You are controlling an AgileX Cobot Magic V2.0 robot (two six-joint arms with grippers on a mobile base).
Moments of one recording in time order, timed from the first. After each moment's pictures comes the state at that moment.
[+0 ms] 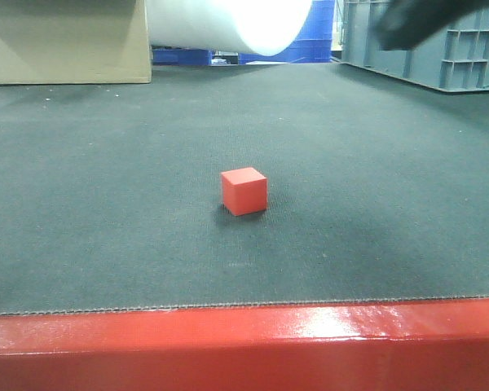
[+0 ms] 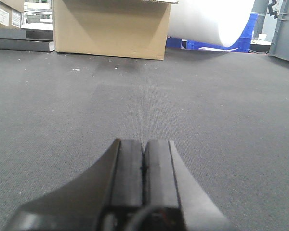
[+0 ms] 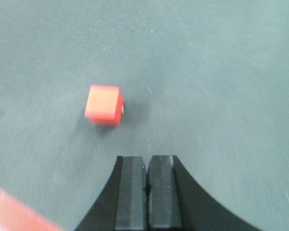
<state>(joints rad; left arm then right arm) -0.02 -0.01 0.03 0.00 0.01 -0.04 0.38 1.19 -0.95 0.26 0.56 -0.19</state>
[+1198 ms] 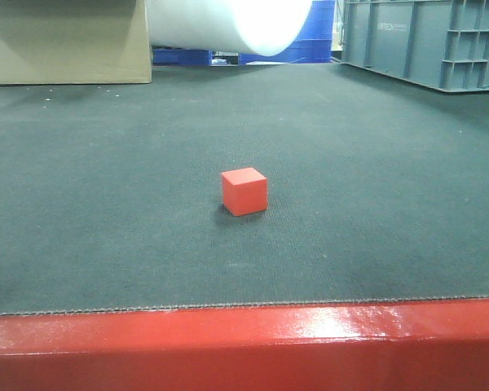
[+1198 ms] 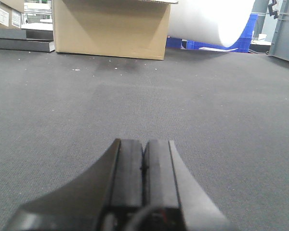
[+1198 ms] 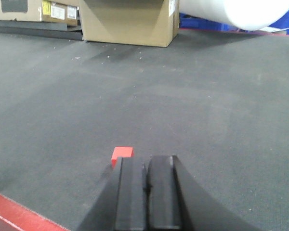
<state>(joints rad) -0.02 -0.01 0.03 0.00 0.01 -0.04 0.38 0.33 -0.49 0.31 0.35 -0.19</state>
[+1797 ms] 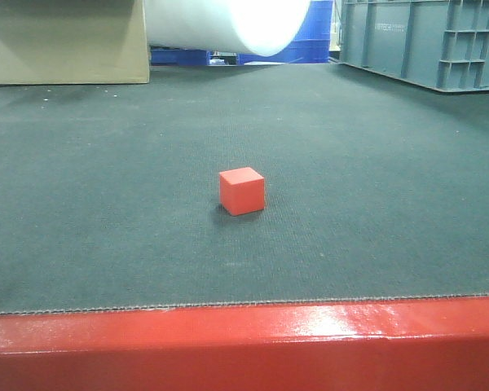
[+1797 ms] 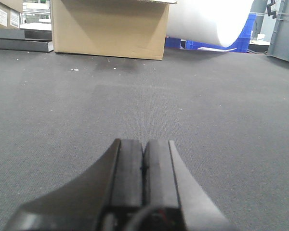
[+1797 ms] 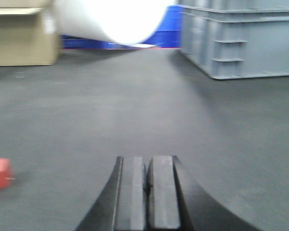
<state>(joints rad) -0.02 -0.01 0.03 0.00 0.01 -0.04 -0.01 0.03 -0.15 0.15 0.21 -0.06</state>
